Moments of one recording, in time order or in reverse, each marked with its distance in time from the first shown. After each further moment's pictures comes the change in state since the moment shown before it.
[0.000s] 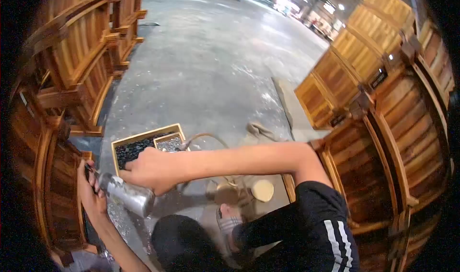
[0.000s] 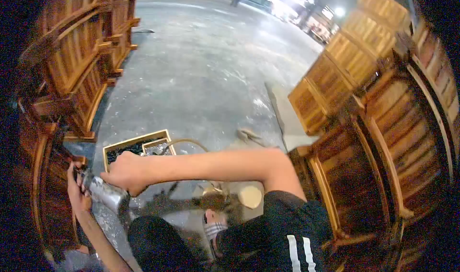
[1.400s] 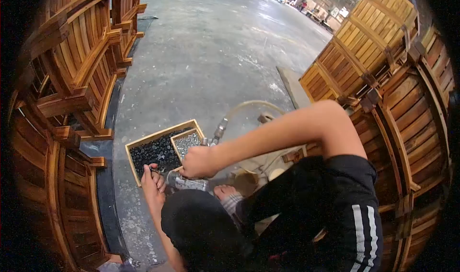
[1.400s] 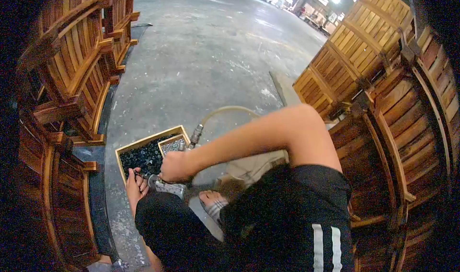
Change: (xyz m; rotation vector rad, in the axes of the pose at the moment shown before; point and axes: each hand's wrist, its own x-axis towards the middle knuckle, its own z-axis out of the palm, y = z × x) left_hand 0.058 -0.126 -0.010 -0.051 -0.228 -0.313; right_hand -0.010 0.064 0.062 -0.256 -0.418 -0.030
